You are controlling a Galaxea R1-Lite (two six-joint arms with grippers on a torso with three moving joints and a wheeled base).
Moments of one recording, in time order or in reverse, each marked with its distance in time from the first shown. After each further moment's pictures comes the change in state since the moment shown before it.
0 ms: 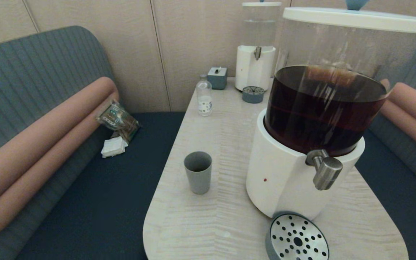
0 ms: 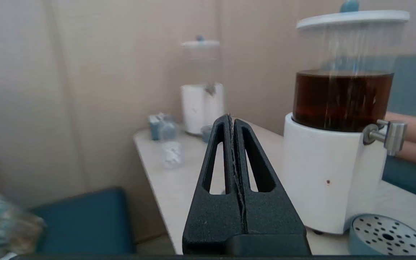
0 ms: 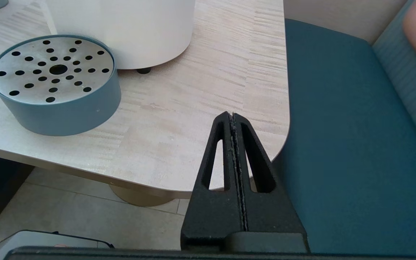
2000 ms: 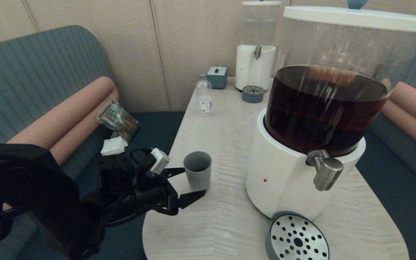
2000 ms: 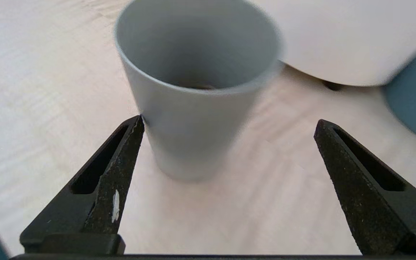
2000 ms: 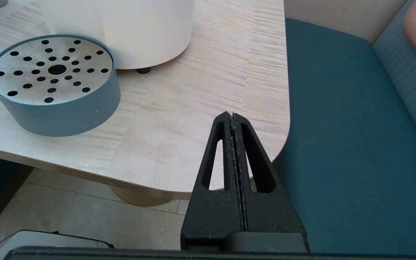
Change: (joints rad) left arm -0.313 1.437 -0.487 -0.138 -0.174 0.276; right arm 0.000 0.000 0.000 0.000 0.000 0.000
